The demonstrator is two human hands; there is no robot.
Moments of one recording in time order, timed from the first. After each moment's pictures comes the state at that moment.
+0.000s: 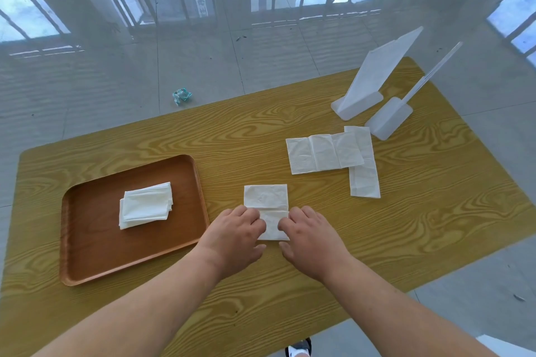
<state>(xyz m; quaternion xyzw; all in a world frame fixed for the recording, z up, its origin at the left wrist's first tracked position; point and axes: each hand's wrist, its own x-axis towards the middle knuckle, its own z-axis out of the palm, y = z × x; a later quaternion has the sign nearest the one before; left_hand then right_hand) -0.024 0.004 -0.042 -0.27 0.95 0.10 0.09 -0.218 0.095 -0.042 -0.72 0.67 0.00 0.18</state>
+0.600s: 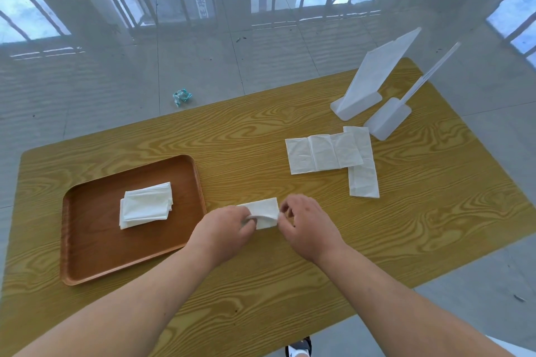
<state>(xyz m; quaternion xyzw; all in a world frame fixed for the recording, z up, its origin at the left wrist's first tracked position) -0.022 -0.010 -0.033 -0.47 0.83 0.29 0.06 -0.220 0.075 -0.028 -0.59 0.74 -0.16 0.30</state>
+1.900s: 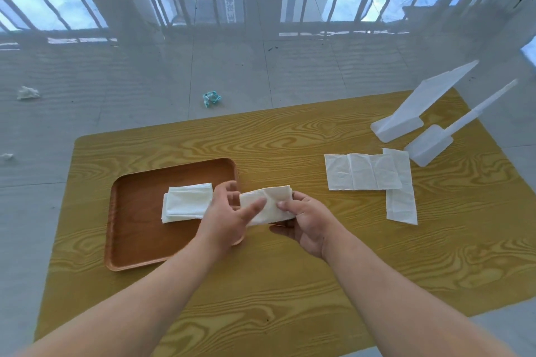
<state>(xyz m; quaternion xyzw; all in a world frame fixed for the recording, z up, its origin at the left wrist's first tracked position) 0.041 -0.040 -0.005 -0.62 0.54 0.53 -0.19 -0.149 -0.001 -0.005 -0.10 0.57 -0.40 0.71</state>
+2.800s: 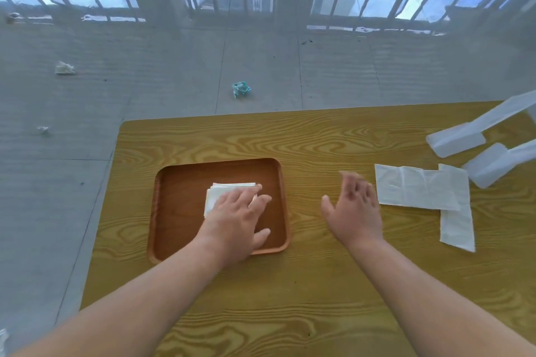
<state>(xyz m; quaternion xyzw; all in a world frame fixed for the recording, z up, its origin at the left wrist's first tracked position) 0.125 -0.069 -0.030 -0.47 0.87 0.17 0.05 -0.139 -0.038 -0.041 -0.57 0.81 -0.05 0.15</state>
